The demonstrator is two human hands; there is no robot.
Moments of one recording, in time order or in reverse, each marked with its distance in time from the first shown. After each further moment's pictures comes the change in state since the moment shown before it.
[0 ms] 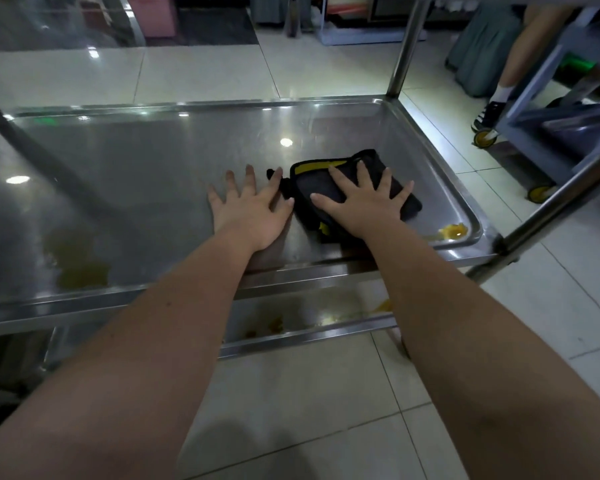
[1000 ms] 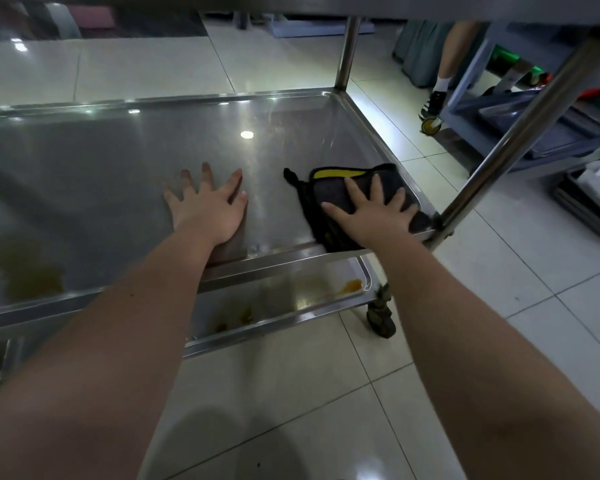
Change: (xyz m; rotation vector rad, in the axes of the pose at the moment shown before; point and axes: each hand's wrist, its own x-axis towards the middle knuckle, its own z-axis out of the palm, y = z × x) left_hand -0.001 0.004 0.001 0.010 -0.024 -0.021; right_hand -0.059 0.069 -0.005 0.040 -0.049 0.224
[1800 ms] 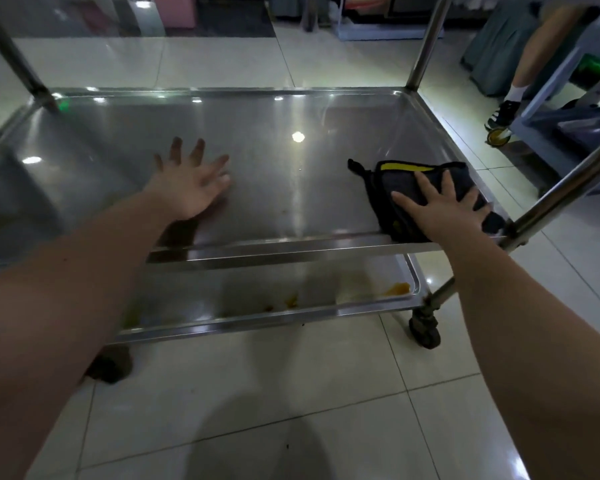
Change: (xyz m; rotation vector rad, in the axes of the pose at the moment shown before) left_hand -0.023 -0.147 -0.033 0.062 -0.013 0.023; right_hand 0.009 0.001 0.003 -0.003 0.024 0.027
